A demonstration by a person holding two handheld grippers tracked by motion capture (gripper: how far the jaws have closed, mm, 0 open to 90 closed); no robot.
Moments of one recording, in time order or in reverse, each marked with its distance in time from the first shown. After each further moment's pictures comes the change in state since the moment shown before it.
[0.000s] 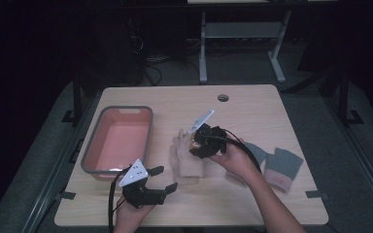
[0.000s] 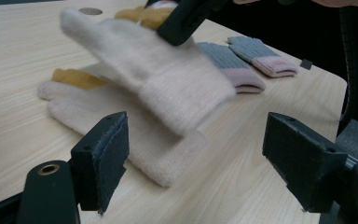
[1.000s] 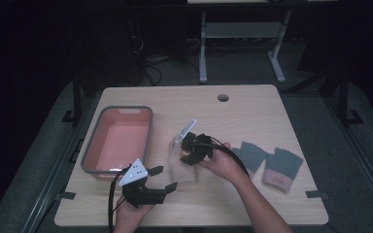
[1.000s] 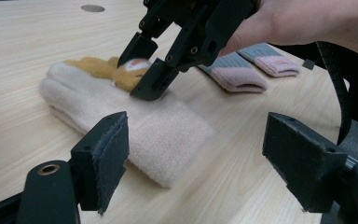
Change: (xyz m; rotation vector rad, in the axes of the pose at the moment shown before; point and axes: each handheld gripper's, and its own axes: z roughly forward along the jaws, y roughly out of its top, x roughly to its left) left arm 0.002 0.000 0.000 0.012 0.008 -0.002; right arm 0.009 0.003 0.055 0.060 0.052 -0.070
